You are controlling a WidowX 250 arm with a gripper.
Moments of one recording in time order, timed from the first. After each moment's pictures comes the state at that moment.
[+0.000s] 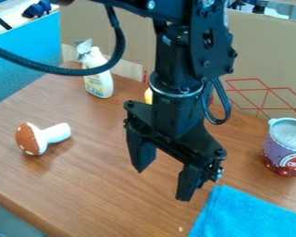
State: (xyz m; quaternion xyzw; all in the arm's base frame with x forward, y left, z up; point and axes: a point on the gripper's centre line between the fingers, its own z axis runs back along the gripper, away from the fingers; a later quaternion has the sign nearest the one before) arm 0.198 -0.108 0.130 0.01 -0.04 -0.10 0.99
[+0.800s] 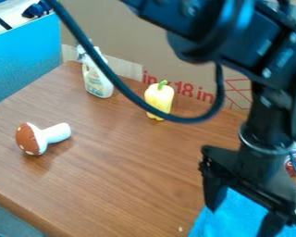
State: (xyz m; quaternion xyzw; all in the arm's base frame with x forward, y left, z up) arm 0.214 -0.189 0.093 -0.01 -0.04 -0.12 0.99
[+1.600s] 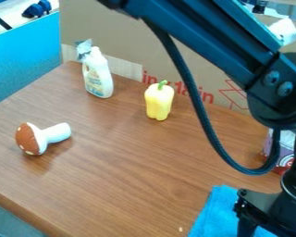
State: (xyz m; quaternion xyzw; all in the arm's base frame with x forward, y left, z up) arm 0.234 -0.223 0.037 0.00 0.00 -0.09 1.00
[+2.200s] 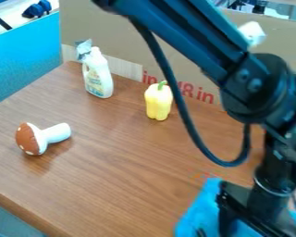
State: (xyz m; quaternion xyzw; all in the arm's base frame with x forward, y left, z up) arm 0.258 -0.156 0.010 0.03 0.03 -0.09 0.99
